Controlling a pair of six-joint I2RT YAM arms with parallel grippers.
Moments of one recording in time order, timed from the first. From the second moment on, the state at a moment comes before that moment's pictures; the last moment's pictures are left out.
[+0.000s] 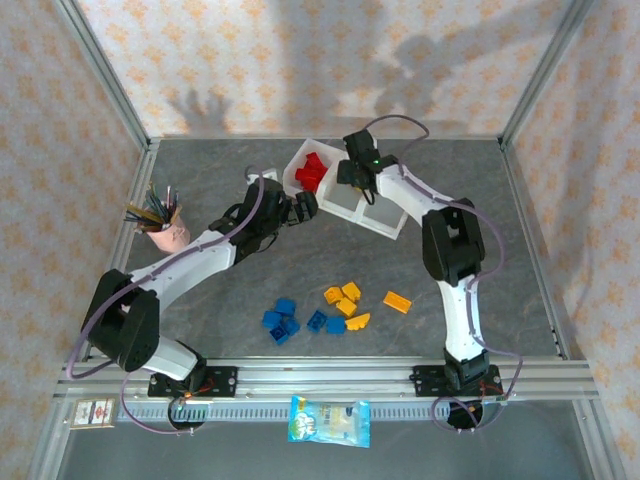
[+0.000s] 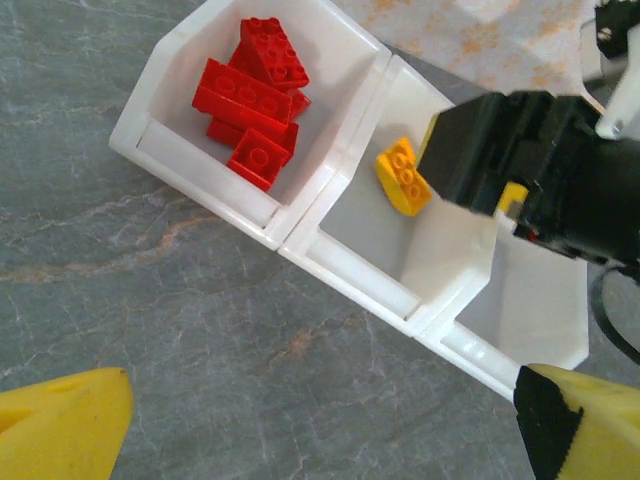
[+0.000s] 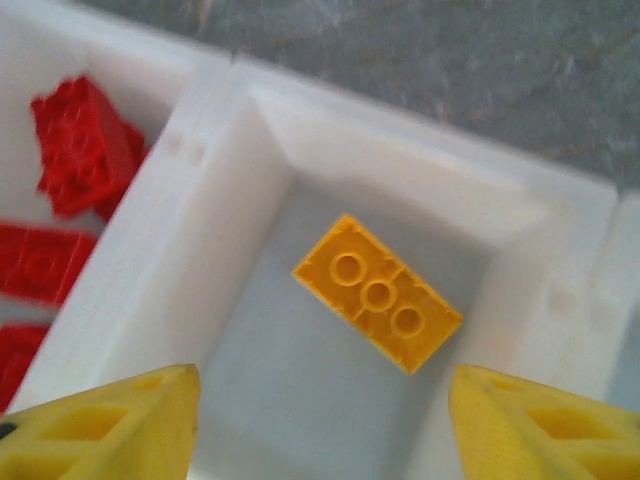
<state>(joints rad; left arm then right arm) -0.50 1.46 1.00 -0.13 -0.10 -0.70 0.46 2.12 1.76 -0.52 0.18 0.44</state>
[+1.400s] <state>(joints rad) -0.66 1.12 0.68 -0.23 -0.07 -0.85 0.83 1.59 0.90 -0.59 0.11 0.65</state>
